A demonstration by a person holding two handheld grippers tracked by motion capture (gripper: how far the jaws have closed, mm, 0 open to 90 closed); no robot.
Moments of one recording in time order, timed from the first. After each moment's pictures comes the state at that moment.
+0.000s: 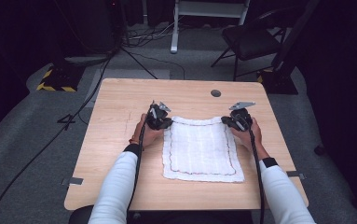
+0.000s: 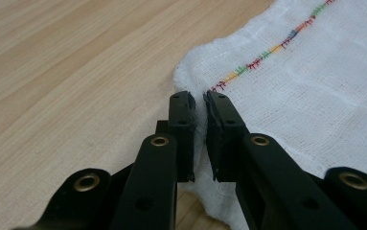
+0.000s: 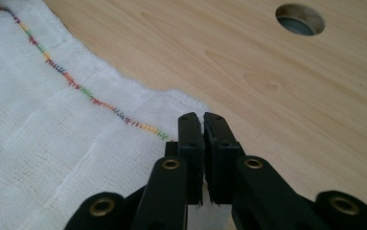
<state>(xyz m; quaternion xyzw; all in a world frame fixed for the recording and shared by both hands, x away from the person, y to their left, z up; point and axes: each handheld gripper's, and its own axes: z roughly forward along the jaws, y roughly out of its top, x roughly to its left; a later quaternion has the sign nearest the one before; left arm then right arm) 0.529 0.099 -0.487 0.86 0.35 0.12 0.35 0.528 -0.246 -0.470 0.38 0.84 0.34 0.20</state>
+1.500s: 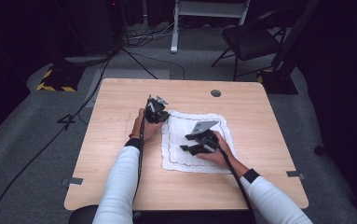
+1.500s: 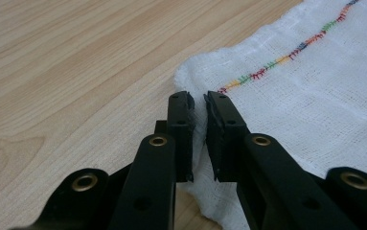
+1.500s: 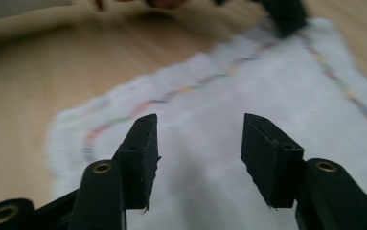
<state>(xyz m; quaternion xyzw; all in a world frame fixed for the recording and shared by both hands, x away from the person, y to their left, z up) 0.551 0.106 -0.487 0.84 0.39 0.14 0.34 0.437 -0.115 -0.465 0.19 0.89 0.40 0.09</state>
